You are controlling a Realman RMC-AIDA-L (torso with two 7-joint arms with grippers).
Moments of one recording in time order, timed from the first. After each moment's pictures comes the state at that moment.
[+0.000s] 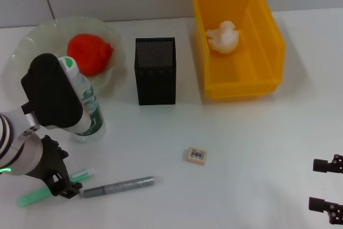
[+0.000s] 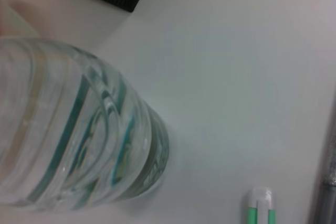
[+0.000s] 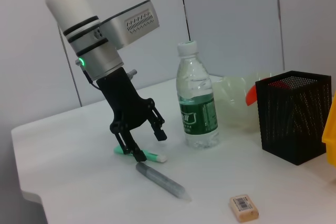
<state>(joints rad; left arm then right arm) -0.35 -2.07 1.75 1.56 2.76 1.47 -2.39 0.12 2.04 -0.48 -0.80 -2.07 -1.94 1.07</state>
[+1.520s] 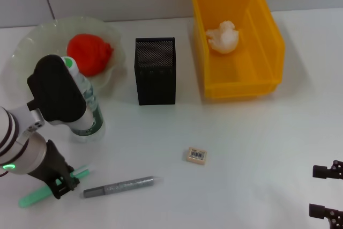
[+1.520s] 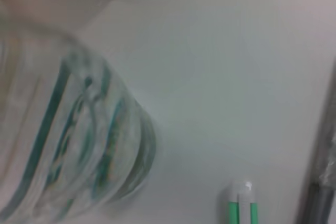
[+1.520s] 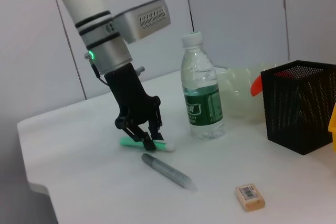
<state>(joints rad) -0.42 -2.07 1.70 1.45 2.72 1.50 -2.38 0.12 2.04 -0.48 -0.80 -2.09 -1.94 1.07</state>
